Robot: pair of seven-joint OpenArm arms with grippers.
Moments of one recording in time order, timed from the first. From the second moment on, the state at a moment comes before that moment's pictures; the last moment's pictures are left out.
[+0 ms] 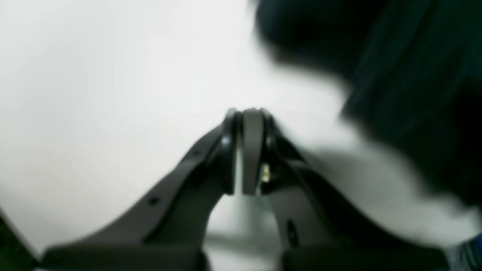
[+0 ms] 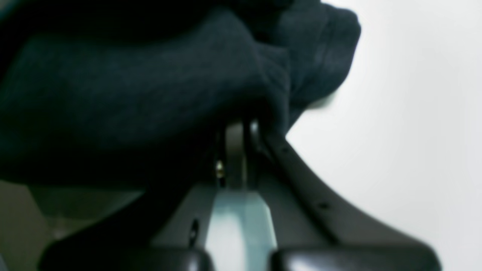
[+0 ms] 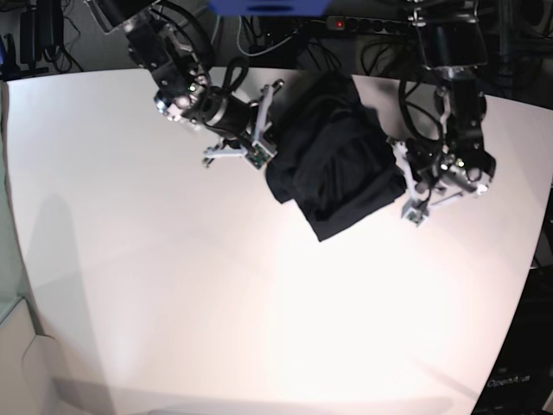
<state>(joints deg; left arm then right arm) -4.1 -7.4 -11.1 85.4 0.8 -39.6 67.0 -8.4 11.0 -27.1 85.0 2.3 21.0 -22.4</state>
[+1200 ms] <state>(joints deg) -20.4 -10.3 -11.6 71.6 -1.7 -40.5 64.7 -13.1 14.6 -9.5 85.4 4.1 23.0 -18.2</state>
